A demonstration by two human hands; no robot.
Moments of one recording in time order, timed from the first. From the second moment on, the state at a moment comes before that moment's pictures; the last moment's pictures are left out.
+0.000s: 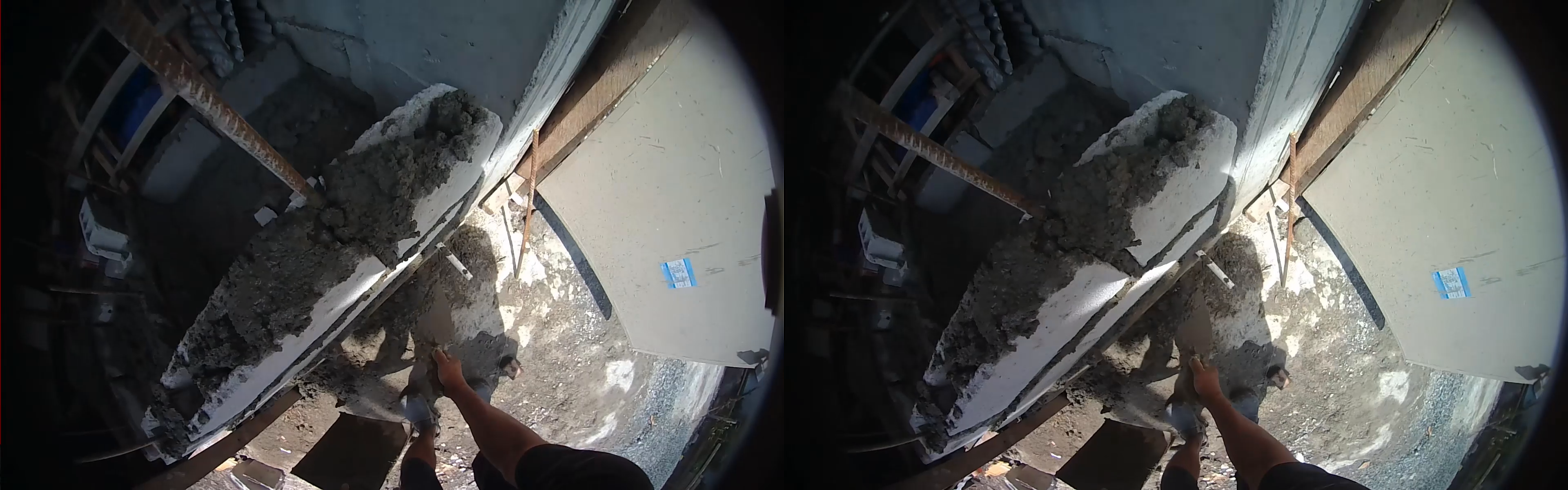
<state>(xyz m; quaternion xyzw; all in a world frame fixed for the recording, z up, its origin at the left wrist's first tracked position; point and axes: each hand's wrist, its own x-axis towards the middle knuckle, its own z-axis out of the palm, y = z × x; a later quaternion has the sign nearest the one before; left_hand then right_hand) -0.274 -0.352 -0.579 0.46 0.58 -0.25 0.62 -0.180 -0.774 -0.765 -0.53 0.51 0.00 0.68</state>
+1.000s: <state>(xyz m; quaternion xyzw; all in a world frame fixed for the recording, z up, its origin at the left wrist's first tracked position) -0.279 -0.386 -0.397 0.30 0.40 -0.14 0.85 -0.070 -0.991 -0.158 -0.96 0.14 -0.12 0.21</state>
